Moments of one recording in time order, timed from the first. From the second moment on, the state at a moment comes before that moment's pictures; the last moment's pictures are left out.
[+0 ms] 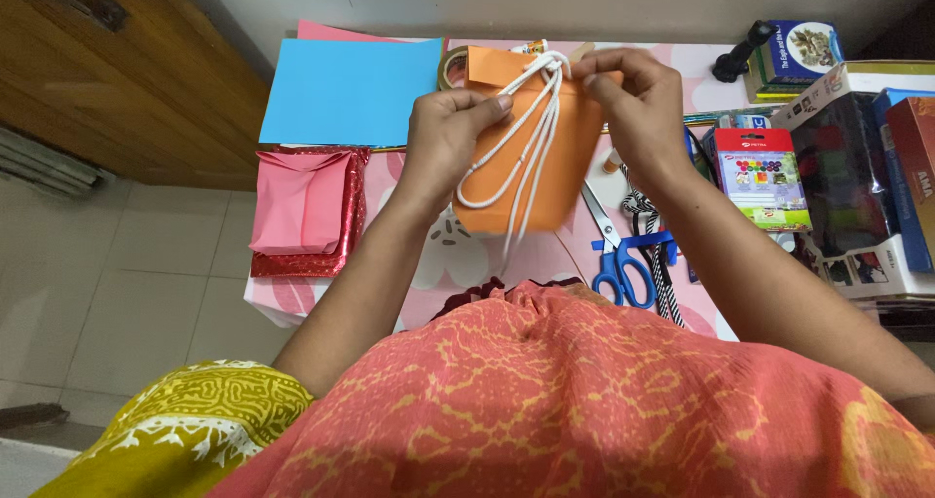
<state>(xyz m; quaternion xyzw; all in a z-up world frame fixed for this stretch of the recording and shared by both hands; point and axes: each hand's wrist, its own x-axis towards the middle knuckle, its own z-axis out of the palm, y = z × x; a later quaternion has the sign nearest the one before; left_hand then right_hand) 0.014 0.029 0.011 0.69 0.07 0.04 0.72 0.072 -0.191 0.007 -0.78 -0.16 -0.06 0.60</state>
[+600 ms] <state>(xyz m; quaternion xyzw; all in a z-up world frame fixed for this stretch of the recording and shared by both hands) 0.021 0.035 0.010 0.78 -0.01 0.19 0.60 0.088 -0.193 0.033 -0.82 -0.26 -0.05 0.51</state>
